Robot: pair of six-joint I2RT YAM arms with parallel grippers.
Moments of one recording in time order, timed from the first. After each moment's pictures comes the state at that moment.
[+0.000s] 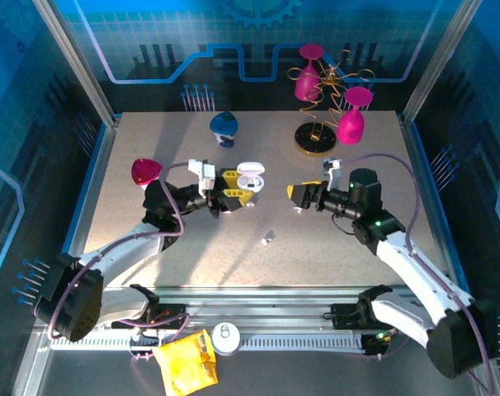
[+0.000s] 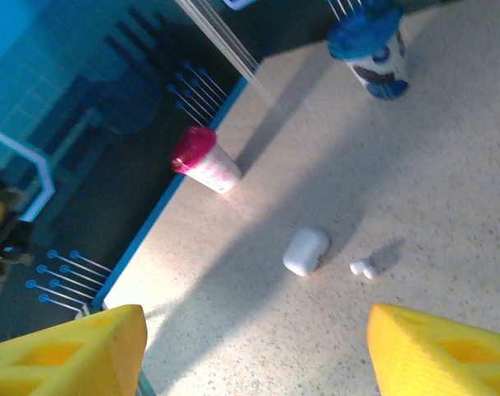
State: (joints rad) left arm -0.44 1.23 0.61 1.02 0.90 -0.34; right arm 0.33 1.01 0.69 -0.03 -0.55 0.53
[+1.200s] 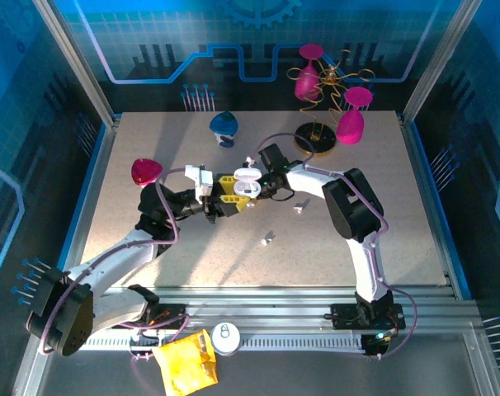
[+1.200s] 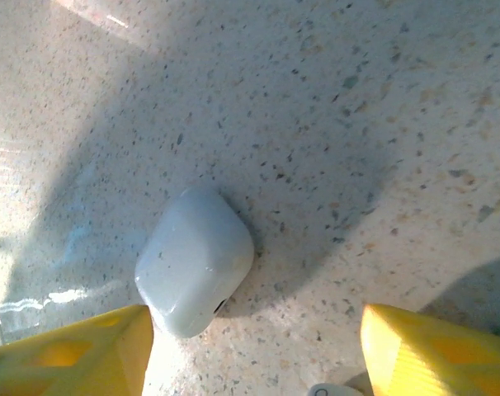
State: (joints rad) left arm -0.44 1.14 0.58 0.89 0.90 -0.27; right arm 0.54 2.17 1.49 -0.32 -0.61 0.26
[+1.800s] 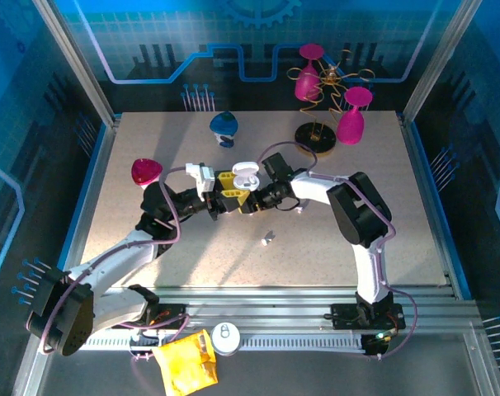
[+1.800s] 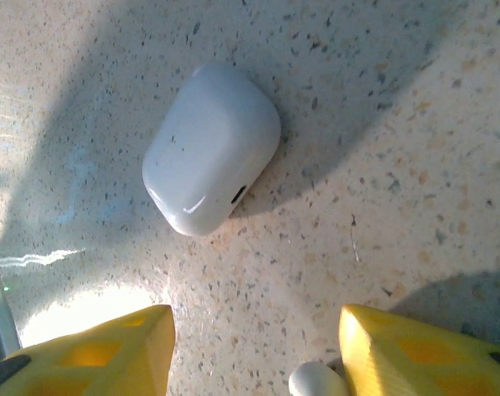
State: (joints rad) left arm -0.44 1.14 0.57 0.83 0.78 -0.23; right arm 0.55 2.08 1.33 -0.31 -0.63 0.20
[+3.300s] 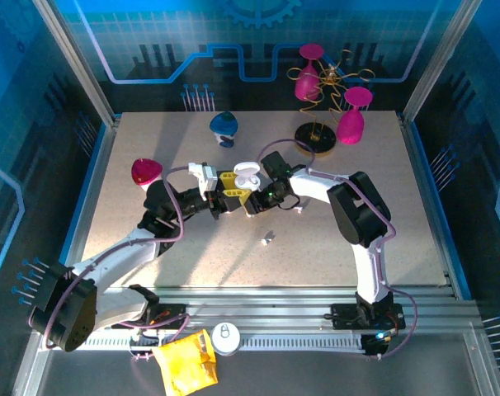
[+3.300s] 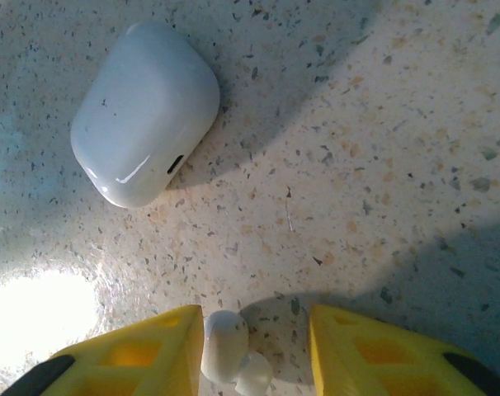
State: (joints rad) left arm -0.44 1.17 0.58 0.83 0.77 -0.22; right arm 0.56 2.09 1.39 -0.46 -0.50 0.07
